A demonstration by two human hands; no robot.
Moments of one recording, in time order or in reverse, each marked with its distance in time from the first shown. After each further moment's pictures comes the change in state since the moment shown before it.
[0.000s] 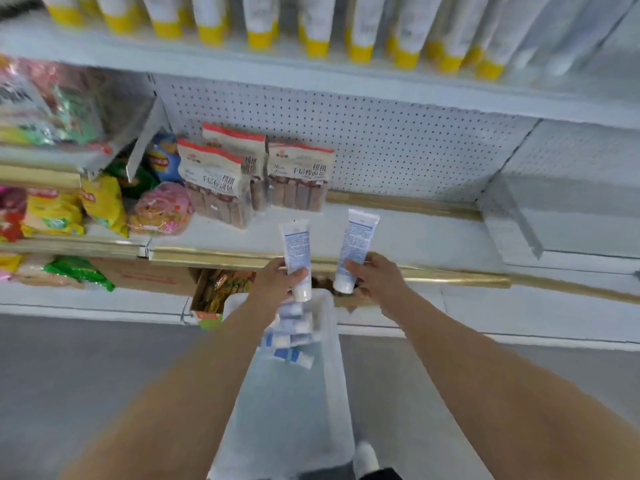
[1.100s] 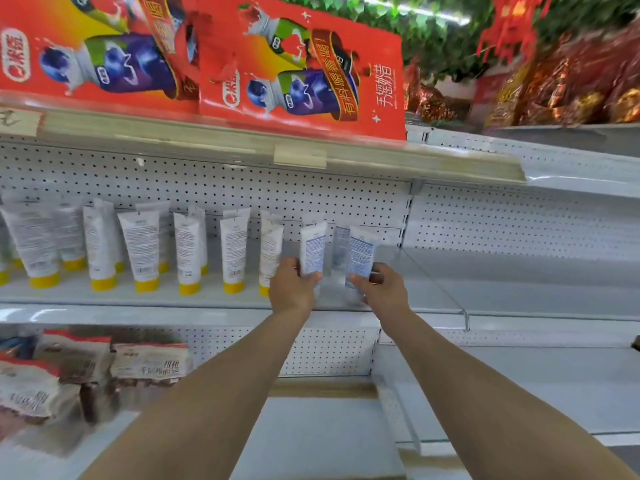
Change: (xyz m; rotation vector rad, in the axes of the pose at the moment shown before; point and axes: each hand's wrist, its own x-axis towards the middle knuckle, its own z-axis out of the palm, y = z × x) left_hand 0.024 0.323 0.418 0.207 0.300 0.709; right_hand 0.094 -0.252 -0.389 -0.058 0.457 -0.636
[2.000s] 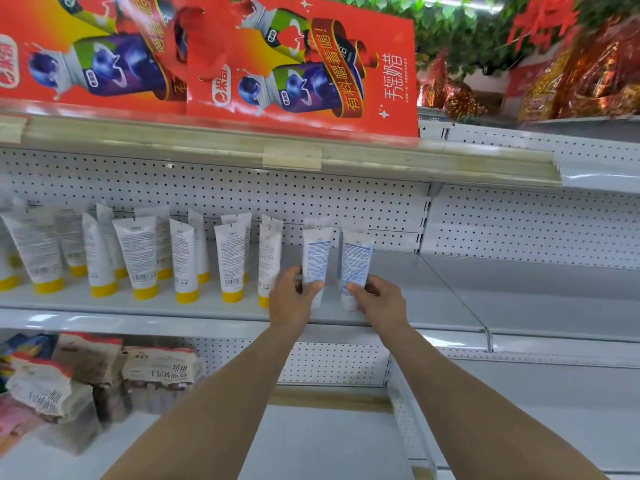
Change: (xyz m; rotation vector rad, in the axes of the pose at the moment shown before) left_hand 0.027 -0.031 0.020 -0.026 -0.021 0.081; right_hand 0.032 0.023 0.016 -0.044 -0.082 0.003
